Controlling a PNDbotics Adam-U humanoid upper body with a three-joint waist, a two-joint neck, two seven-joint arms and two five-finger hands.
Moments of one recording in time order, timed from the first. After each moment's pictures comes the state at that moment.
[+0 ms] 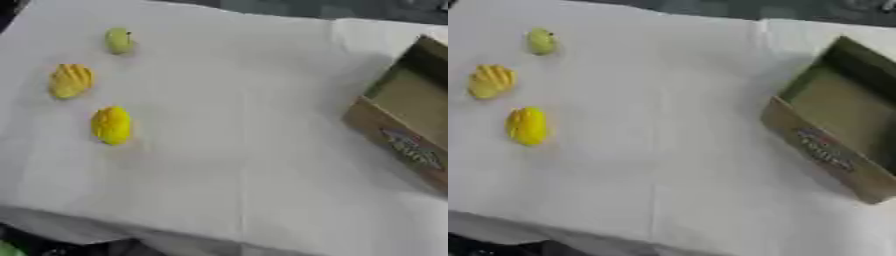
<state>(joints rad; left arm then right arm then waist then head) -0.70 0.69 -0.04 -1.35 0.36 0.08 0.14 -0.72 -0.75 -0.04 -1.40 -0.38 0.14 -0.29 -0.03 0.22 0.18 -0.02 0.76</state>
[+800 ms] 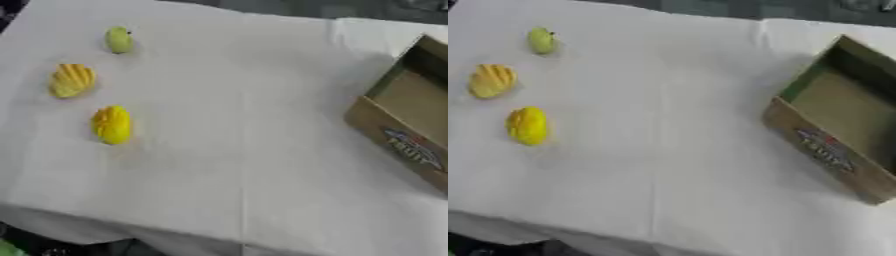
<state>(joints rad) -0.73 0.79 -0.10 -1.37 -0.04 0.21 -0.08 -0.71 -0.75 -0.04 -1.41 -0.38 0.15 -0.29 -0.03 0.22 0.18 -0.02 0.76</state>
